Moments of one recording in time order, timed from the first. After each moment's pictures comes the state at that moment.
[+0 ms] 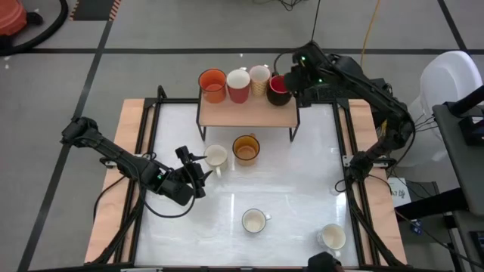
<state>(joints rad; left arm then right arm) -0.49 1.27 0.90 -0.58 -0.89 -0.36 -0.67 1.55 1.75 -1.08 0.03 -0.87</state>
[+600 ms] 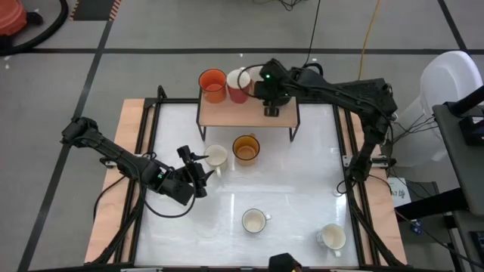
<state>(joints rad) -0.48 1.27 0.90 -0.52 -0.89 -0.31 -0.49 1.77 1.80 -0.92 0.18 -0.61</state>
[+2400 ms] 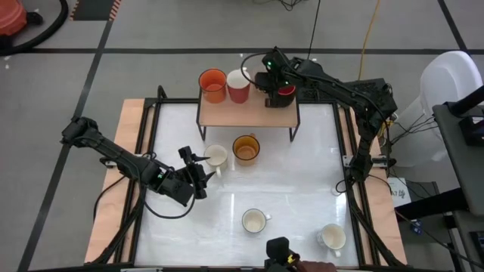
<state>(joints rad) -0.48 1.27 0.90 -0.50 -0.86 -0.27 -0.60 1.84 1.86 -0.90 0.04 -0.71</state>
